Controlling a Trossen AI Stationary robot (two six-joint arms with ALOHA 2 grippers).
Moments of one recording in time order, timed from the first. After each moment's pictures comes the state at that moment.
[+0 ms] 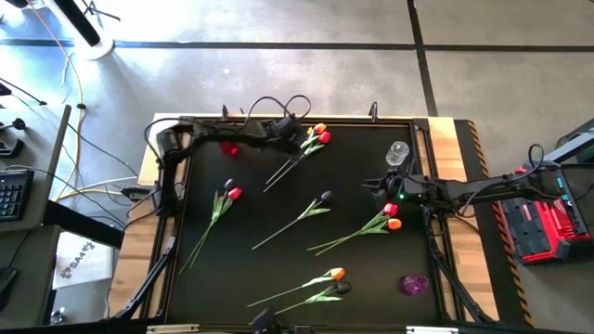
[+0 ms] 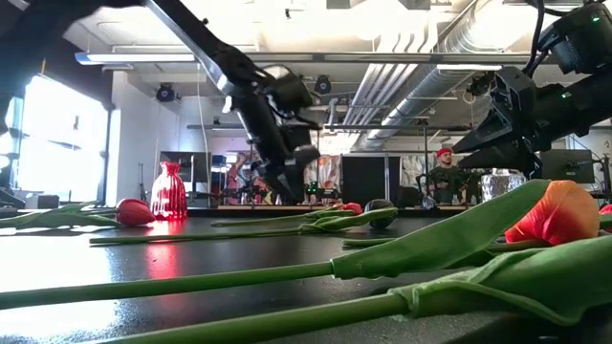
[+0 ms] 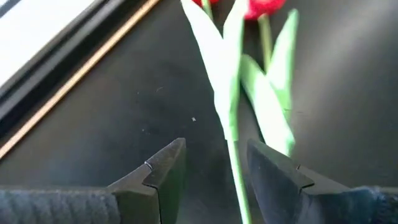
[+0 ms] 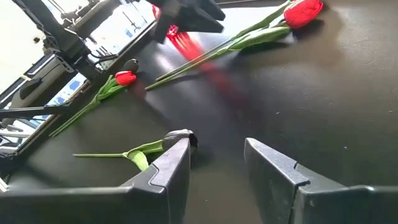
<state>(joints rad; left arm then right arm) 0.45 2.02 1.35 -0.35 -0.18 -0.17 -0.02 0.62 0.05 0.18 0.33 0.74</state>
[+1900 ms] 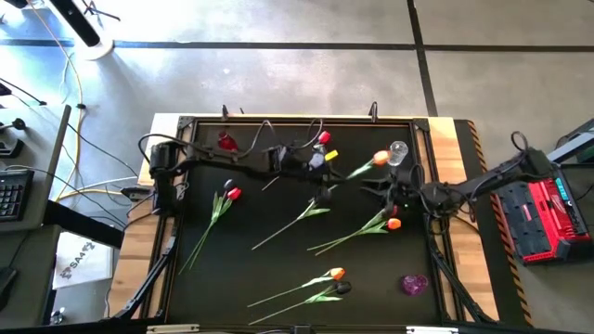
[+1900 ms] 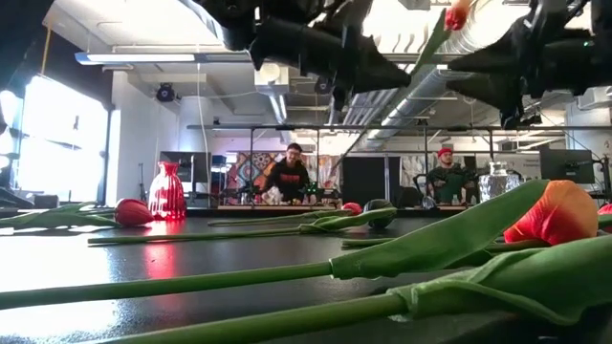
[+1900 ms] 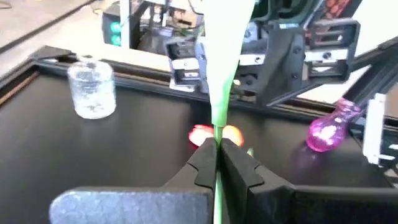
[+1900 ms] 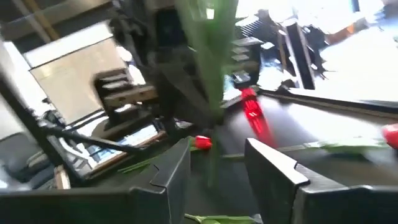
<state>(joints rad) 0.13 1.93 1.35 0.27 0.16 -0.14 0.29 0.74 0.05 0.76 0.57 0.38</state>
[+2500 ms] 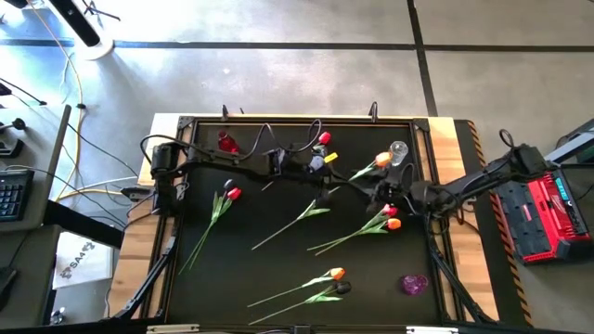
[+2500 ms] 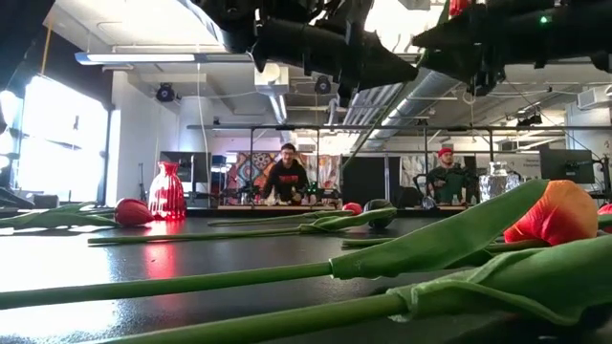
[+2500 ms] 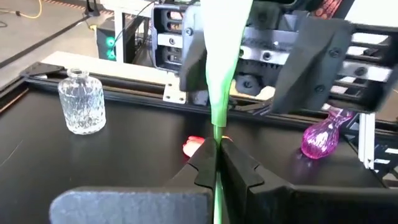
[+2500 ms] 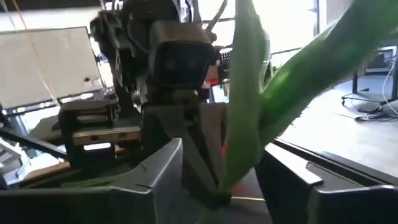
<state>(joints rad) 0.11 1.94 1.34 0.33 0.16 -0.13 0.26 1.02 0.24 0.91 0.66 0.09</state>
